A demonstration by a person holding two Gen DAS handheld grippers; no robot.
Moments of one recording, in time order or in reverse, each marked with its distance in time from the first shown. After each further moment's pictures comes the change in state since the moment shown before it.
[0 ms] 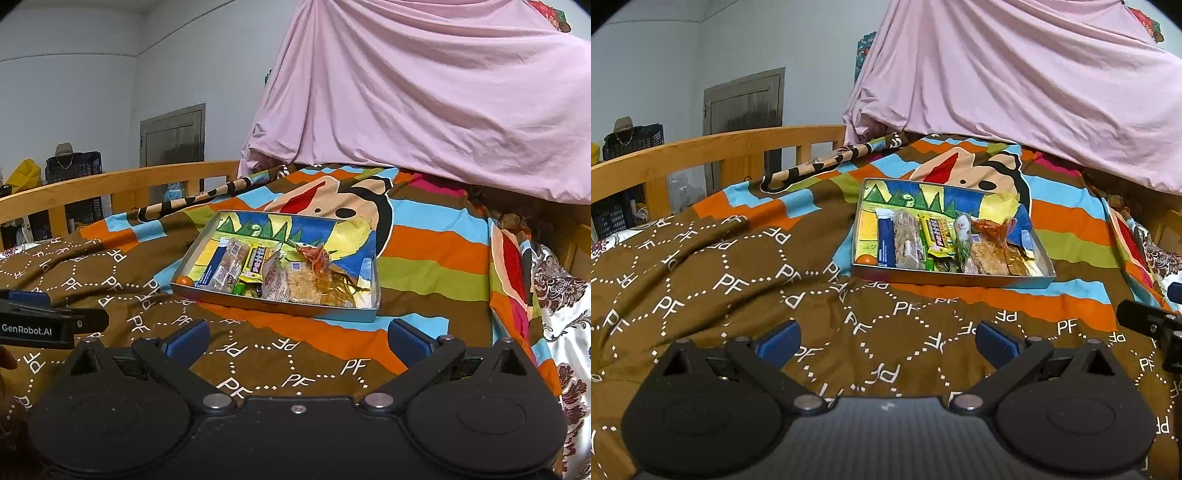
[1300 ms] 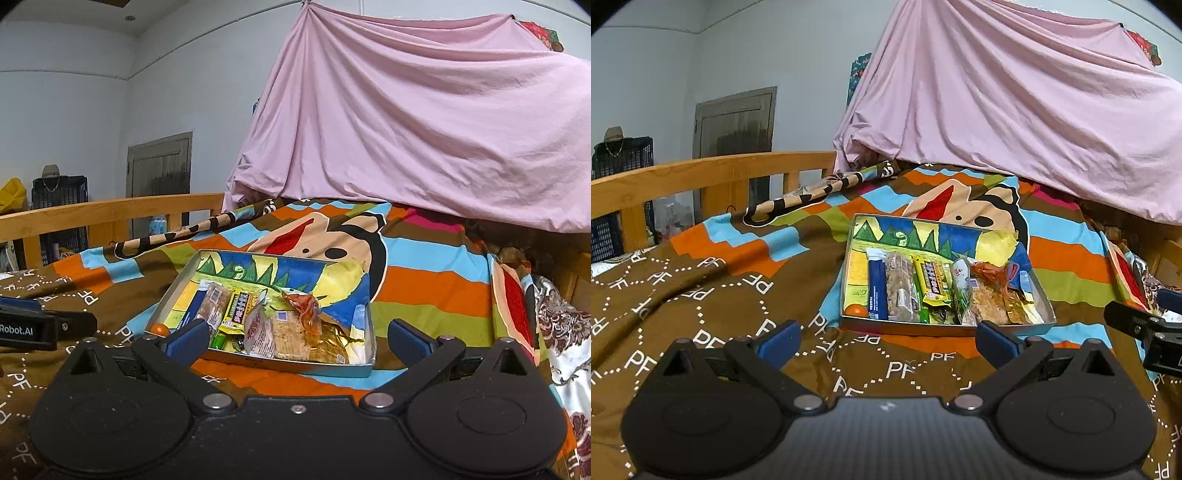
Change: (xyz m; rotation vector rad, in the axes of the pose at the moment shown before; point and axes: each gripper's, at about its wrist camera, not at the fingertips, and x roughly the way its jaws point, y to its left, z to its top) left arm 0.031 0.006 0.037 -0.007 -0.083 -0.046; right arm 0.044 -0.003 0.026 0.007 -0.115 -0.042
